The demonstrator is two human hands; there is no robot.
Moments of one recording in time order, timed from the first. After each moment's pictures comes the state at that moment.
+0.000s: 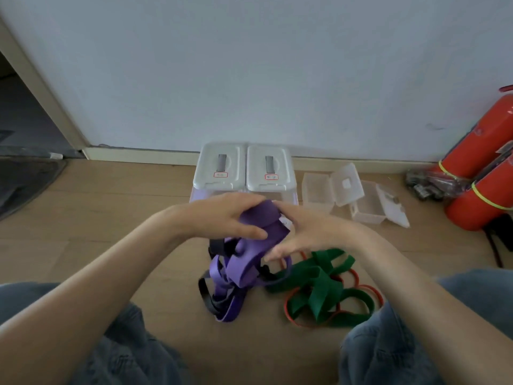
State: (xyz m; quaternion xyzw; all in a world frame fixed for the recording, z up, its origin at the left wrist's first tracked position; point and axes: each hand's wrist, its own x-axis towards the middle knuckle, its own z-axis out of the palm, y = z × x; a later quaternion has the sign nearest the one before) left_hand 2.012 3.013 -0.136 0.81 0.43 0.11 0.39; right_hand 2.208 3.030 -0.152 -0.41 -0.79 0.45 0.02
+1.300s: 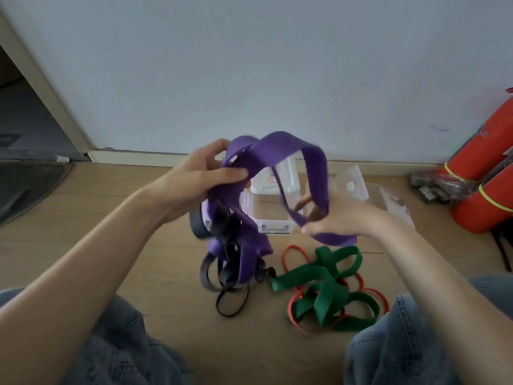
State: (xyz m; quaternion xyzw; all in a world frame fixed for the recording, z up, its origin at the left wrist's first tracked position) left_hand 1.980 3.026 -0.122 0.57 0.39 0.42 0.59; right_hand 2.233 3.044 -0.130 -0.54 -0.76 0.35 -0.02
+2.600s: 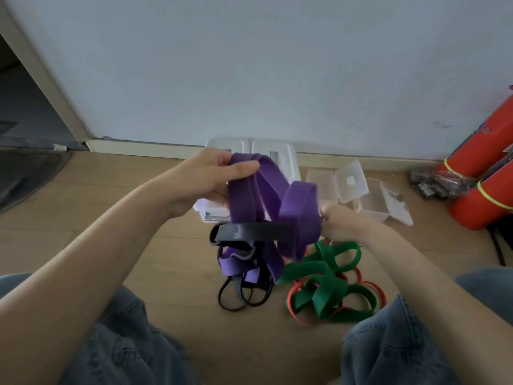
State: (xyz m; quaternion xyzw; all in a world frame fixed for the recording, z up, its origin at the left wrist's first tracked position) left_hand 1.994 3.008 -0.106 0.58 0.52 0.32 0.54; right_hand 2.223 3.032 -0.159 -0.59 -0.73 0.34 -0.05
